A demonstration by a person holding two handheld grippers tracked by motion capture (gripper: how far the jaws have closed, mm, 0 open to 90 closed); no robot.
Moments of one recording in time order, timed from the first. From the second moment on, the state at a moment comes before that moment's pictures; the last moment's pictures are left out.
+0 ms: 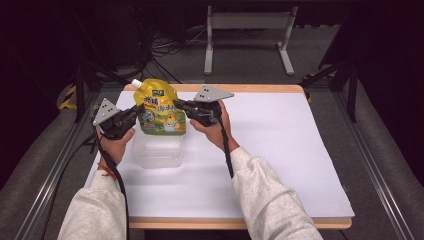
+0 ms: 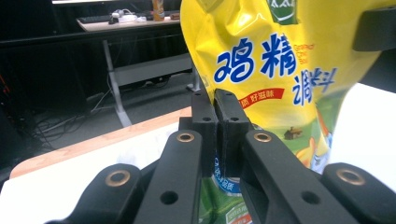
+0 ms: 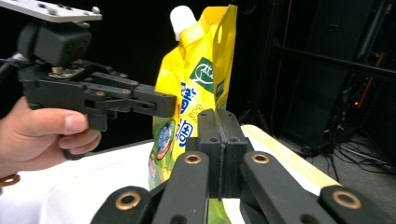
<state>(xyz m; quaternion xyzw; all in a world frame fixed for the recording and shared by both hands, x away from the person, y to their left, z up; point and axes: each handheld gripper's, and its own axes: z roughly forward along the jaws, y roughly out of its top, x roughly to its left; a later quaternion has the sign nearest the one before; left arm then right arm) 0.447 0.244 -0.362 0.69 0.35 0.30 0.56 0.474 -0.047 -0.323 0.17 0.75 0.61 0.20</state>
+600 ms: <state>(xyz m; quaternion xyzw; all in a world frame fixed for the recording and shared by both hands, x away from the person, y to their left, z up) 0.447 0.252 -0.368 0.68 0.36 0.29 0.57 0.480 -0.043 -0.336 0.17 0.74 0.62 0.18</state>
